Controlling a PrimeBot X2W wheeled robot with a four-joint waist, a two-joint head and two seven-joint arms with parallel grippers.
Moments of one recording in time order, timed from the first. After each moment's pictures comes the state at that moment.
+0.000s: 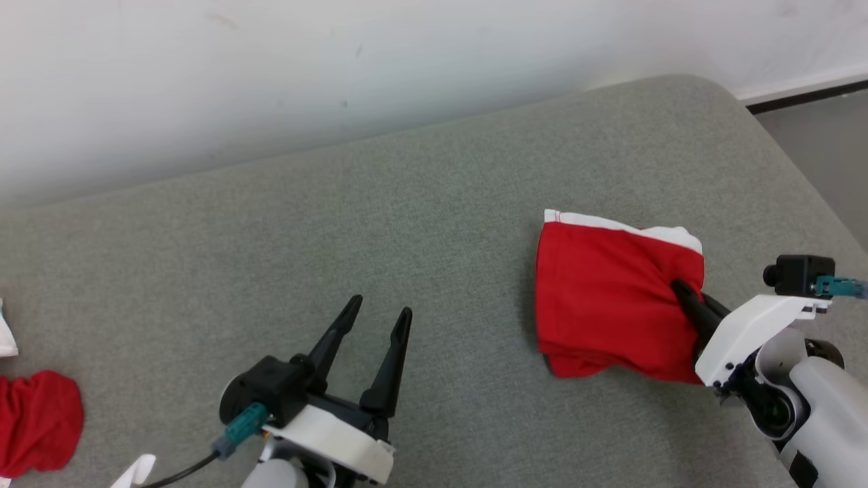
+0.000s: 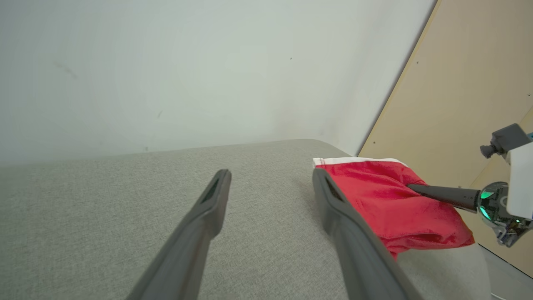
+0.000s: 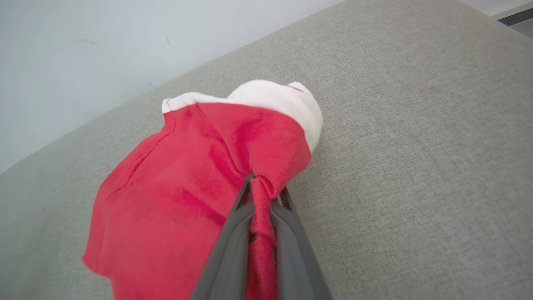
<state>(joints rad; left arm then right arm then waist) -0.25 0.07 -0.32 0.22 -0.27 -0.13 -0.26 -0.68 -0.33 0.68 0.78 1.15 0.13 0.08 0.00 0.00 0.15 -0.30</state>
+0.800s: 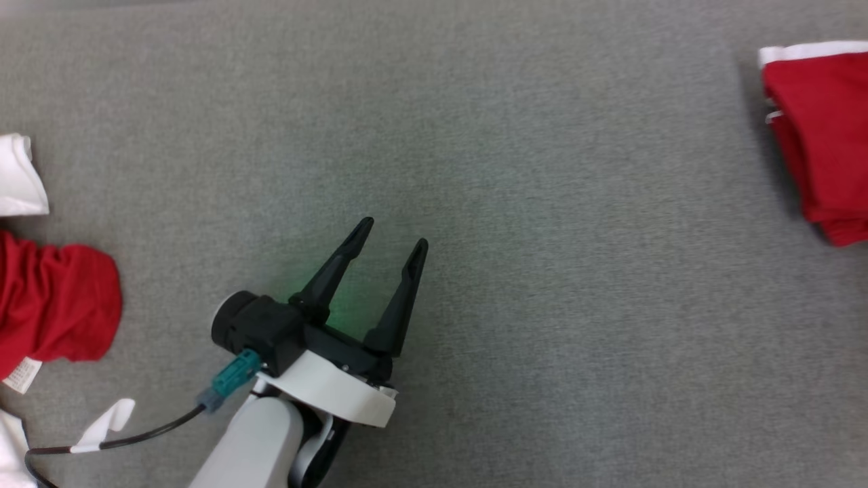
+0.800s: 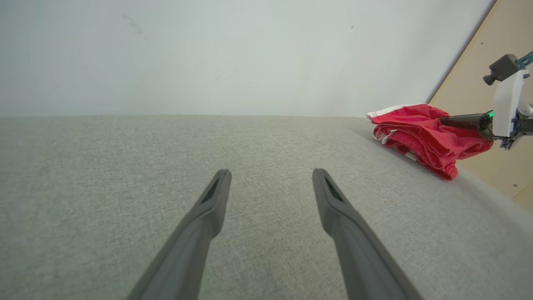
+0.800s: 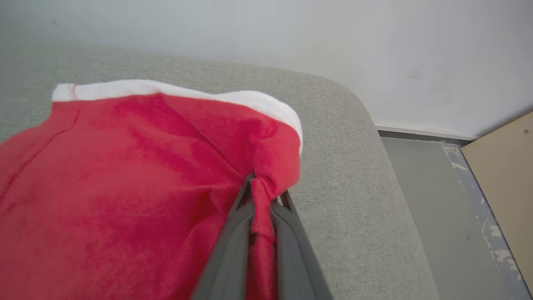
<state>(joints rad) -0.40 0.14 -0.39 0.13 -0.28 -0.13 -0.26 -1.11 -0.64 0.79 0.98 0.92 0.13 0.04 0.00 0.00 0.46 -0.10</state>
